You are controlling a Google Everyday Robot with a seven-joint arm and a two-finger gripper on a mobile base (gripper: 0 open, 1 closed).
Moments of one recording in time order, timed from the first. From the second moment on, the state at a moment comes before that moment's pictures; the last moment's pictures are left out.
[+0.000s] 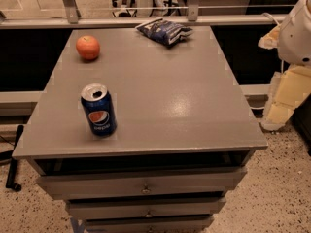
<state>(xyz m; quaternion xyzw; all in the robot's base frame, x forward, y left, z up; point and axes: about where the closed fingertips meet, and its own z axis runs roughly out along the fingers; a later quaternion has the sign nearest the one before) 0.438 -0.217 0.977 -0.60 0.78 -0.03 0.16</state>
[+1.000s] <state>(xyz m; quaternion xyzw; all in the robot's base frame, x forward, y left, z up) 0.520 -0.114 0.968 -0.61 0.73 0.08 0.30</state>
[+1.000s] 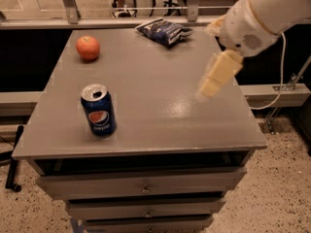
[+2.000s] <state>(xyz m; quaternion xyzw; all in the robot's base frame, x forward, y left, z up) 0.581 -0.062 0.972 -0.58 0.71 0.13 0.38</state>
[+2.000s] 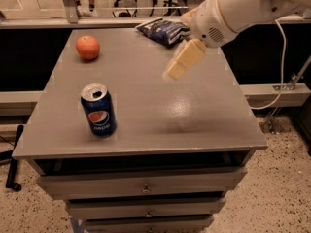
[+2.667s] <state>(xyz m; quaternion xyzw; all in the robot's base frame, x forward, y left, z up) 0.703 -0.001 0.957 -0.53 0.68 0.16 0.48</state>
